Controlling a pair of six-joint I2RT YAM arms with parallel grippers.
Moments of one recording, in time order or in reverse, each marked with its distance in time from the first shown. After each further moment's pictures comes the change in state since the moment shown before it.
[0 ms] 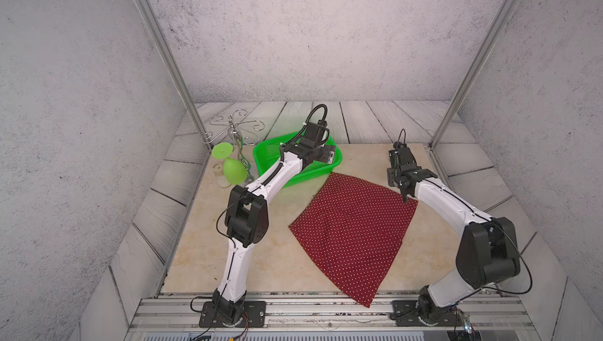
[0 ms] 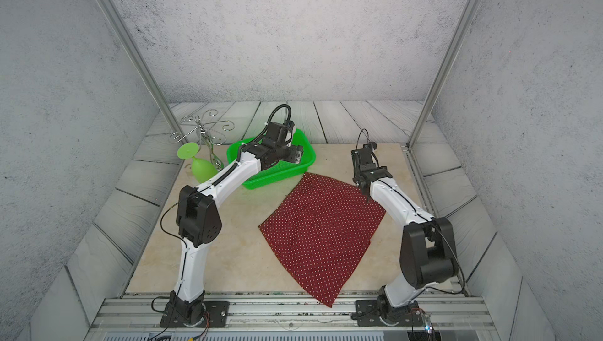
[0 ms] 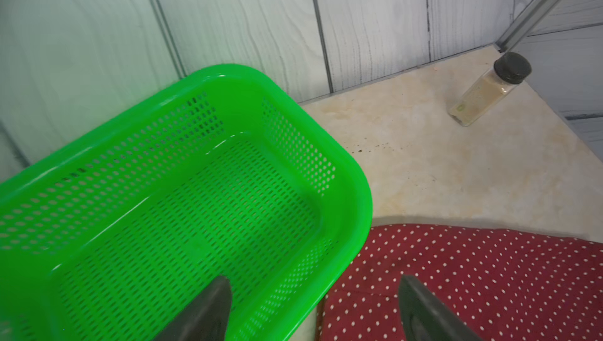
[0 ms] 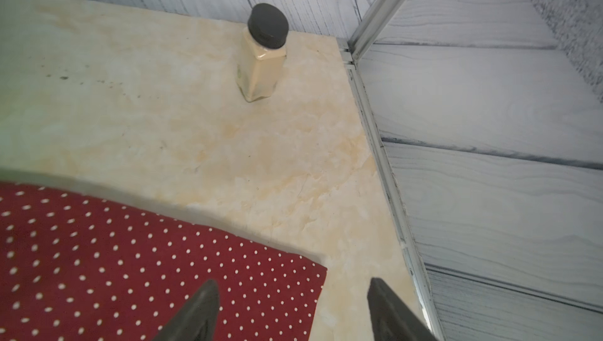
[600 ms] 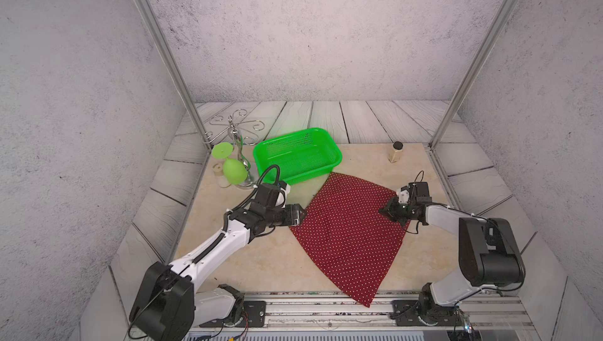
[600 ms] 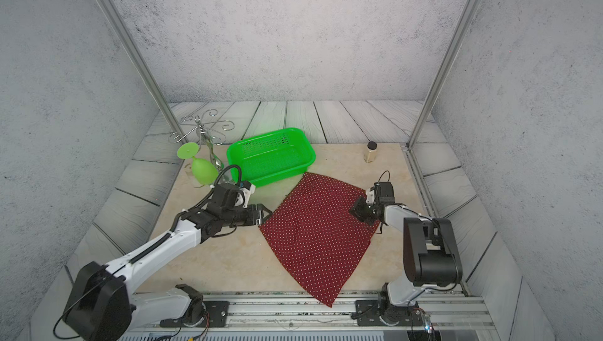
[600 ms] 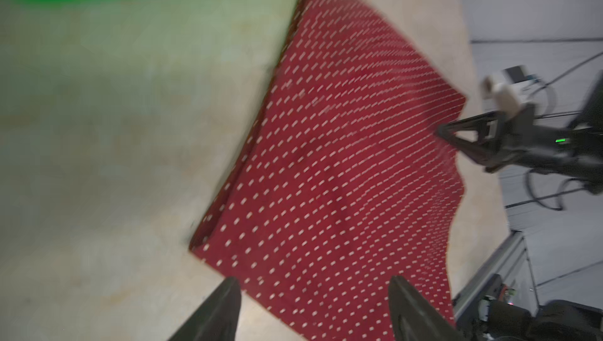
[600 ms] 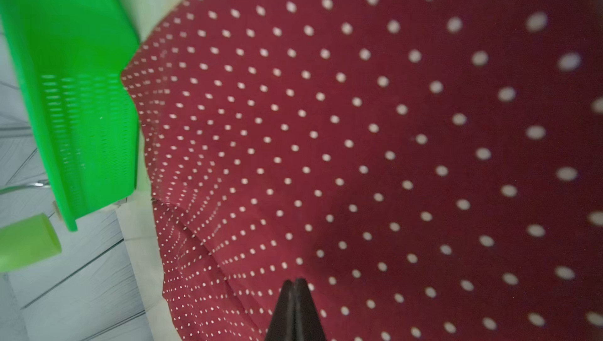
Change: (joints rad) left arm 0.084 -0.854 -1.308 0.233 0.382 -0.386; right arm -0.232 0.018 -0.486 0.301 -1.115 0.537
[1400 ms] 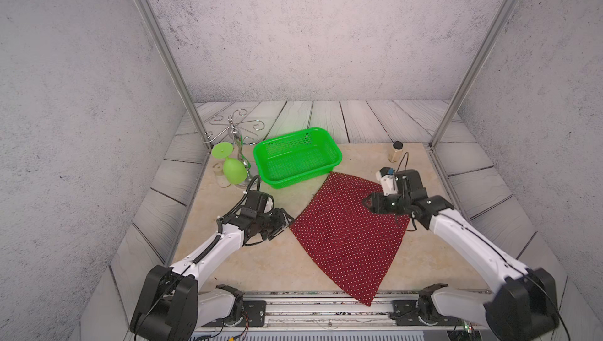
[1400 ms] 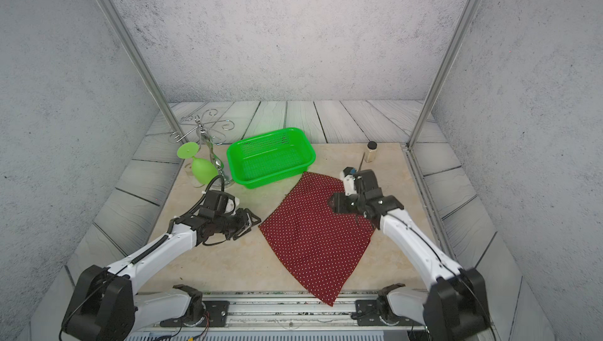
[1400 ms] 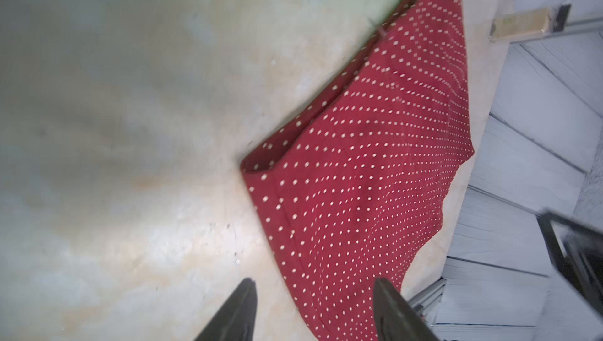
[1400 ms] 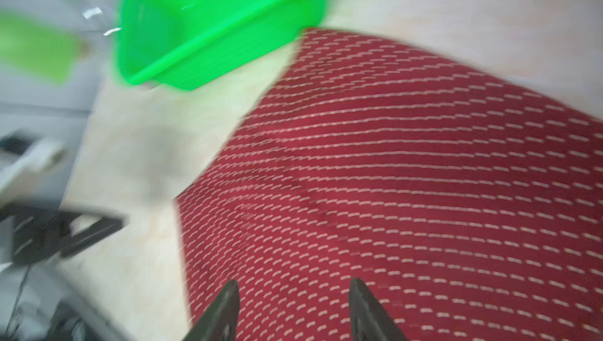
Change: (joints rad) left arm 0.123 -0.051 -0.097 -0.032 0.129 -0.383; right arm 0.459 -0.492 0.141 -0.356 0.229 -0.373
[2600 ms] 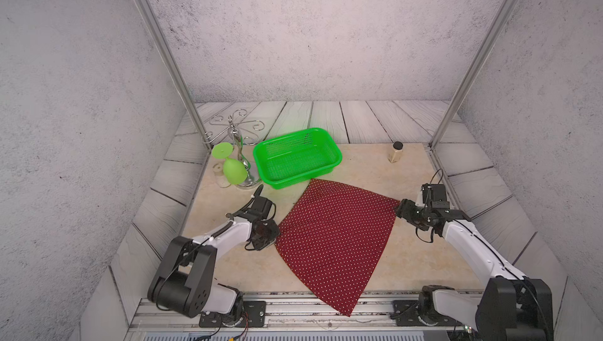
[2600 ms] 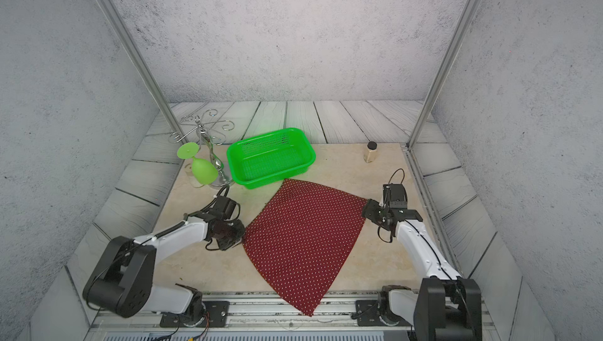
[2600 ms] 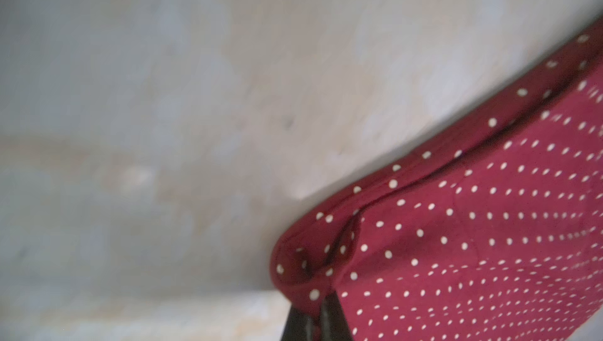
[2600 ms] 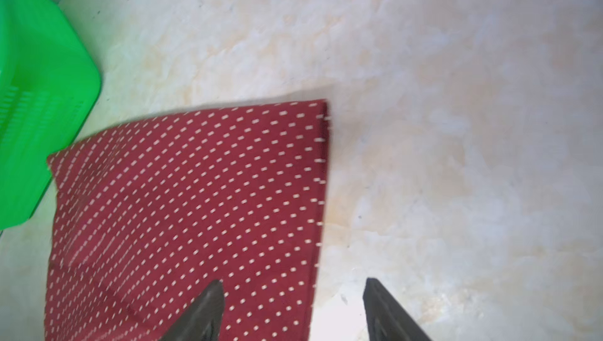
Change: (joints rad) left arm 0.020 0.135 -0.024 -0.196 -0.243 0.081; right arm -0.492 0.081 -0.164 0.051 0.154 0.202
